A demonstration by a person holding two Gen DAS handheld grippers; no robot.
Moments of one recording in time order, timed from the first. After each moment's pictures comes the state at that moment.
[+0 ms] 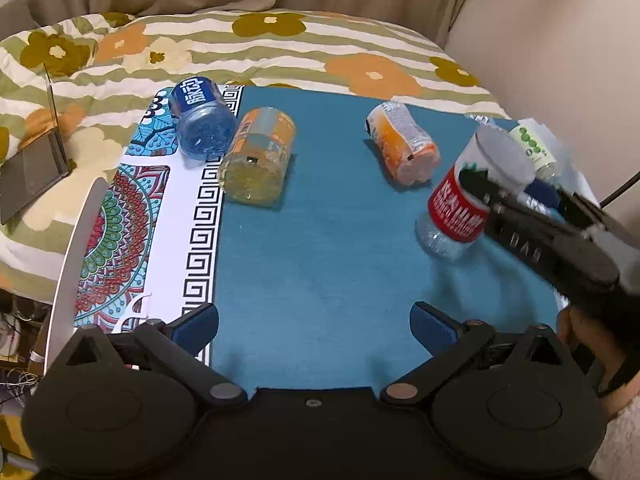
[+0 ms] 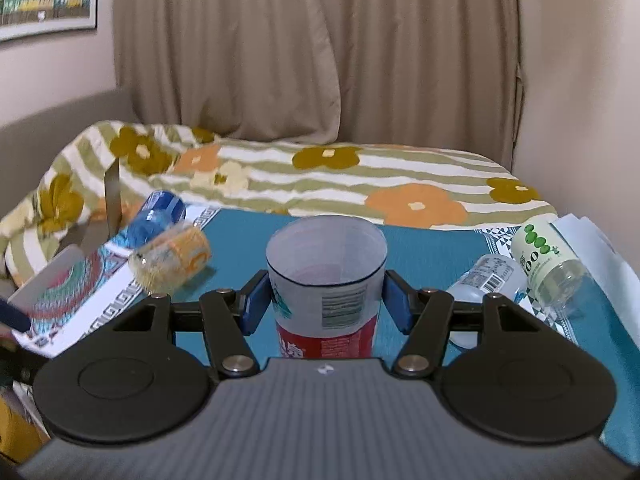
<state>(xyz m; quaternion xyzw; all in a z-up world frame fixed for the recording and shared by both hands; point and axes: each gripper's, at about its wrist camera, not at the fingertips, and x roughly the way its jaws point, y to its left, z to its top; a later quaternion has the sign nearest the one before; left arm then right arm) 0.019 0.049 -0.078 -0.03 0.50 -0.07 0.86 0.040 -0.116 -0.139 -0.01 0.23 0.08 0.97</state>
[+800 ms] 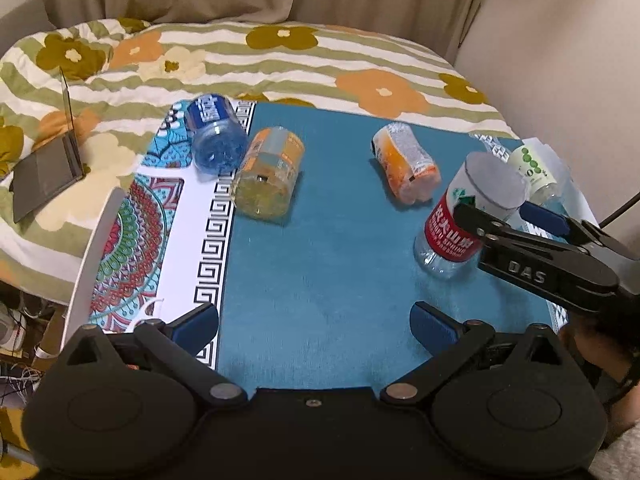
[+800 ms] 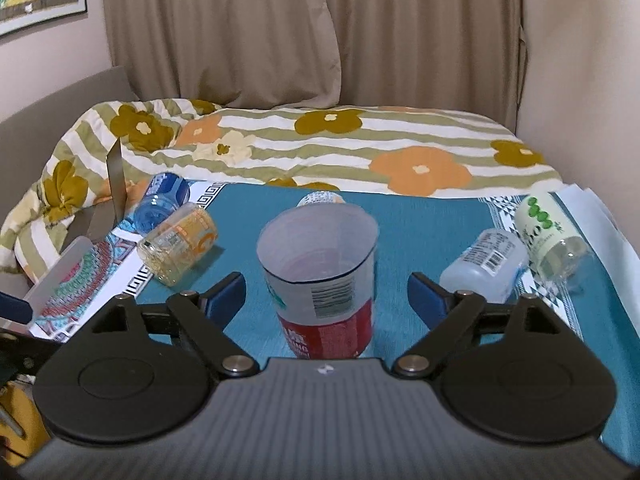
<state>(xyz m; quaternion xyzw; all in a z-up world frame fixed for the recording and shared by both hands) 0.012 0.049 -0.058 -0.03 0.48 -0.05 0.87 0.043 -0.123 -0.119 0.01 0.30 0.08 0.95</state>
